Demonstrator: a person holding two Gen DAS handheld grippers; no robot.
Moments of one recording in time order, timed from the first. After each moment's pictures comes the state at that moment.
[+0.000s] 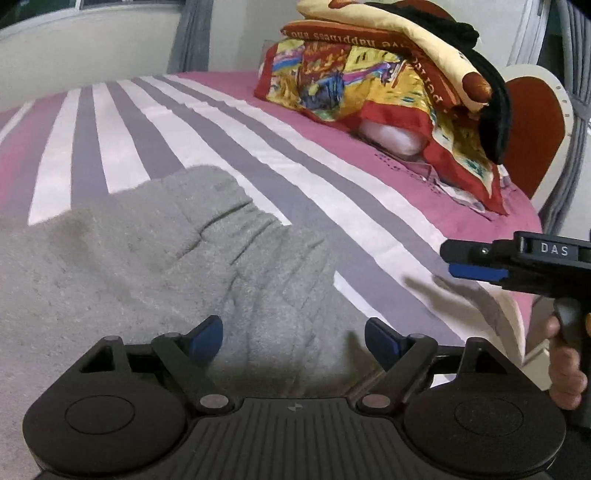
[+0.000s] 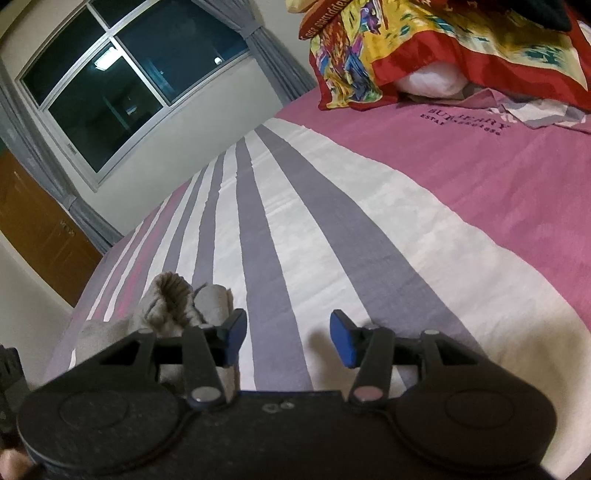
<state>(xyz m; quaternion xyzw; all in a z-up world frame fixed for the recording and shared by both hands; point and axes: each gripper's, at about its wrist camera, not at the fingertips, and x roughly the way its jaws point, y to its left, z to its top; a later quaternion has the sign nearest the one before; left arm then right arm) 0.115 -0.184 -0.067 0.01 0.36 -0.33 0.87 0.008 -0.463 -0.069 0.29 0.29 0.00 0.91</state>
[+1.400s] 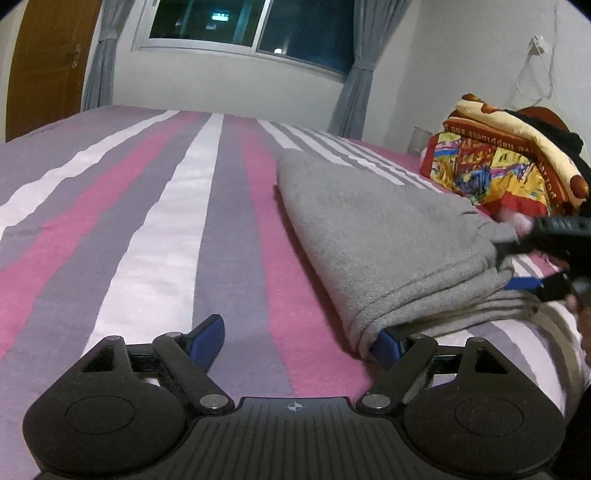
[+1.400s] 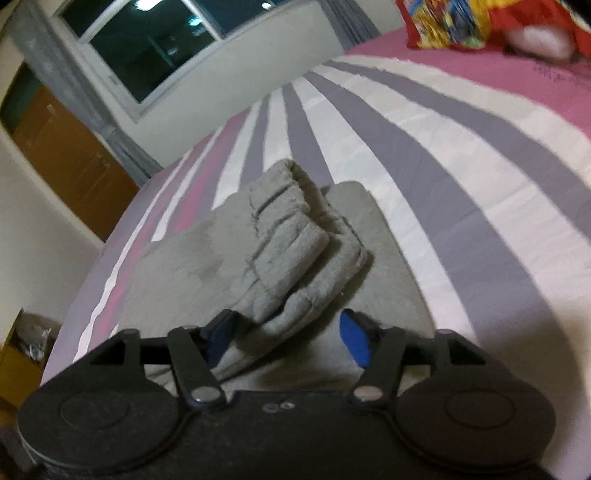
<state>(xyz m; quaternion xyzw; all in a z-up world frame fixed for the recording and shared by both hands) 0.007 0.047 -0.119 -0.09 0.28 -0.11 0.95 0.059 -0.319 -0.089 0.27 0.36 0.08 0.89</state>
